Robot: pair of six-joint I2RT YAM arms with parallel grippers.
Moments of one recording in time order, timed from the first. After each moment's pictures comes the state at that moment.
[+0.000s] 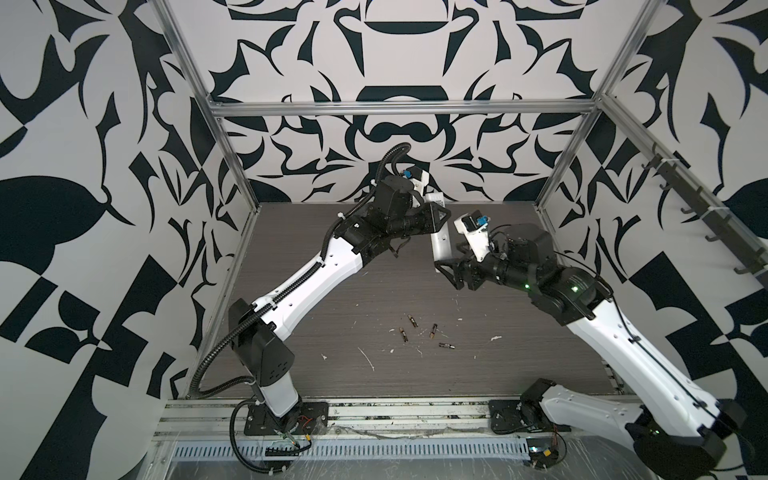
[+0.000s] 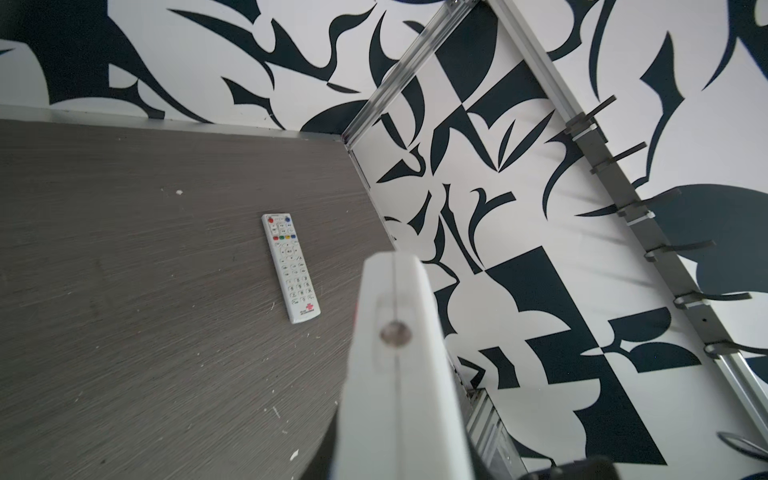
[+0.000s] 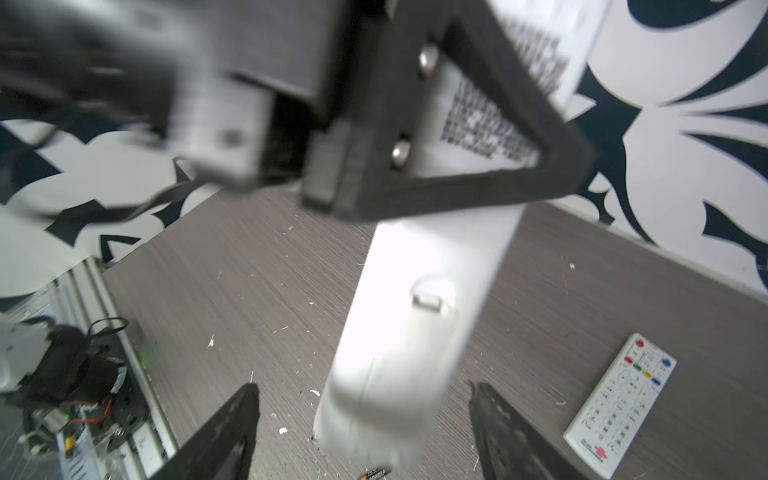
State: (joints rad) left arm -0.75 1.70 1.79 -0.44 0.30 -0.67; right arm 0.60 1.03 1.27 -0.69 -0.23 0.01
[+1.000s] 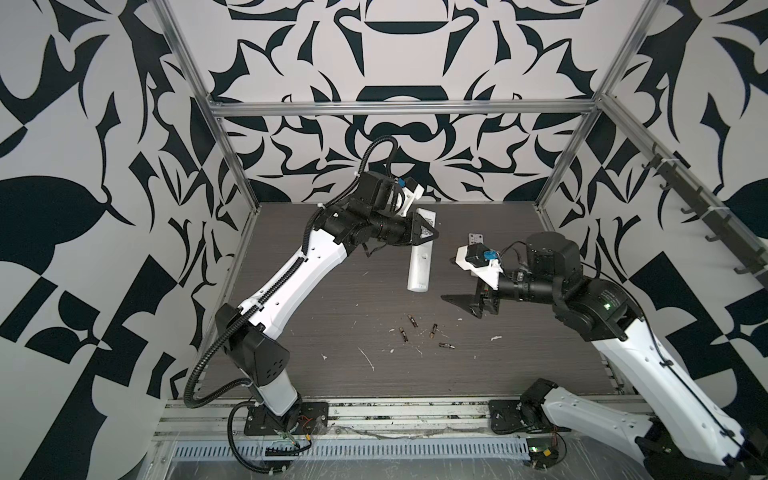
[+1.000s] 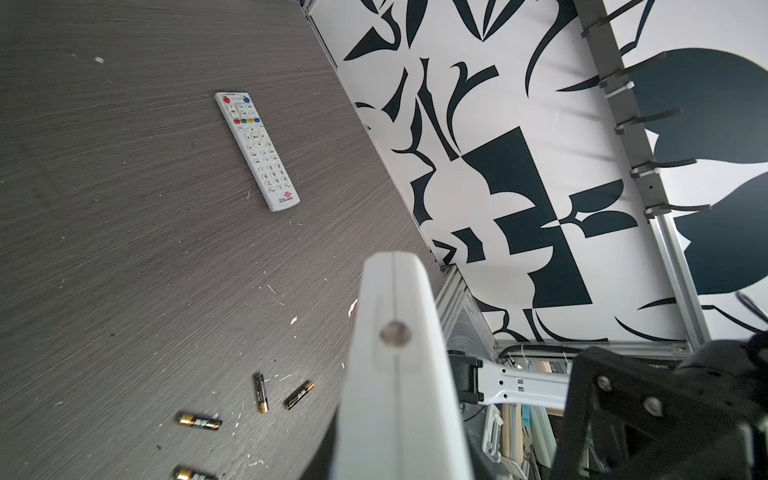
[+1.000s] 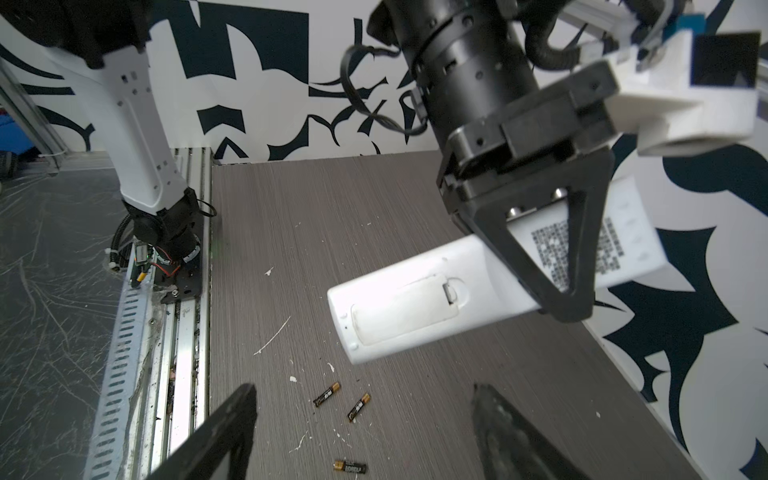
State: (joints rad) left arm -0.67 1.68 1.84 -0.75 0.64 -0.52; right arm 0.60 0.98 1.31 -0.79 -0.55 -0.43
